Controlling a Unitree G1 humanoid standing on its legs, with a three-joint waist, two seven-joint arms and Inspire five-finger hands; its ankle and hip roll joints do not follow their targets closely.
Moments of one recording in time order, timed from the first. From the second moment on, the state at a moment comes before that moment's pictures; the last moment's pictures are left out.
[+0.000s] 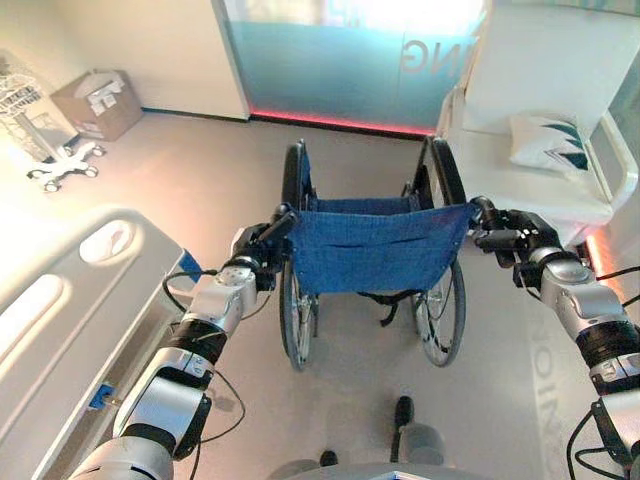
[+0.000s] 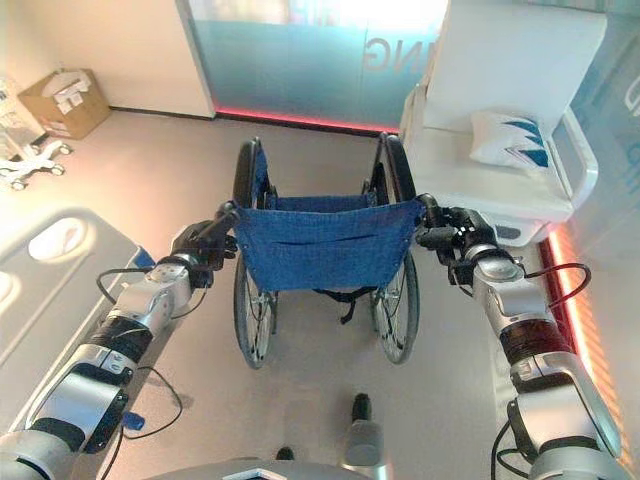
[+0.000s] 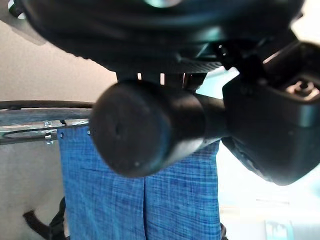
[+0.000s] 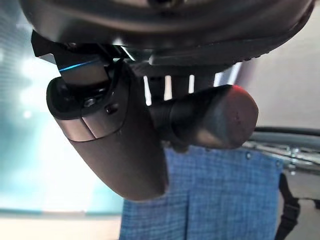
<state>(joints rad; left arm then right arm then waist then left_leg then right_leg) -0.59 0.44 -0.29 0.60 -0.58 0.34 0.25 -0.57 -0.74 0.30 0.59 0.56 0.27 -0.08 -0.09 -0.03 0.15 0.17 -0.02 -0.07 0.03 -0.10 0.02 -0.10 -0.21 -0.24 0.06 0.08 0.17</state>
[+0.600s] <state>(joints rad) -0.51 0.43 -0.27 0.57 -0.64 0.33 0.27 -0.73 -0.71 0.41 0.77 0.55 0.28 -0.06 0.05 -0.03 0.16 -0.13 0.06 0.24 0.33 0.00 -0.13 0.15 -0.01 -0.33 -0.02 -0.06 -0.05</state>
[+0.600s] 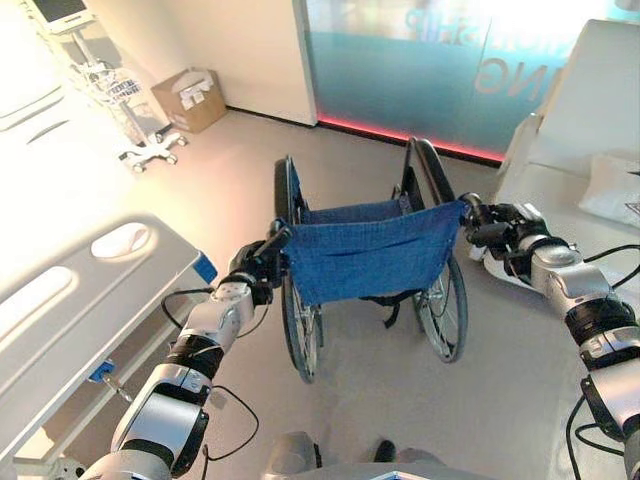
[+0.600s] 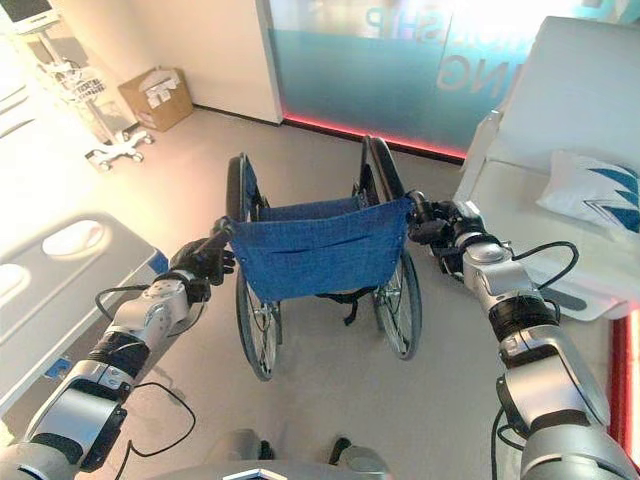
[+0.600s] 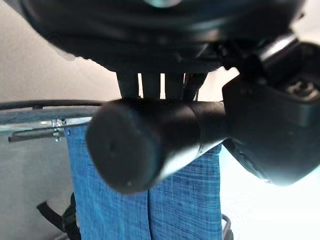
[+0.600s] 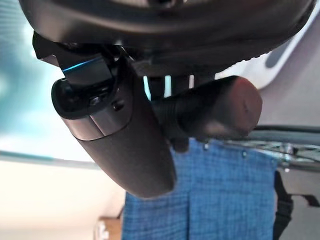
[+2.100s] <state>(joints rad) -0.53 0.35 -0.27 0.51 -0.66 0.25 0.29 -0.77 -0.80 0.37 0.83 0.48 0.24 0.01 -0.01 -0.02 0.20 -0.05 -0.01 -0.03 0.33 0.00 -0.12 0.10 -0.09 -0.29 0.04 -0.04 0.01</state>
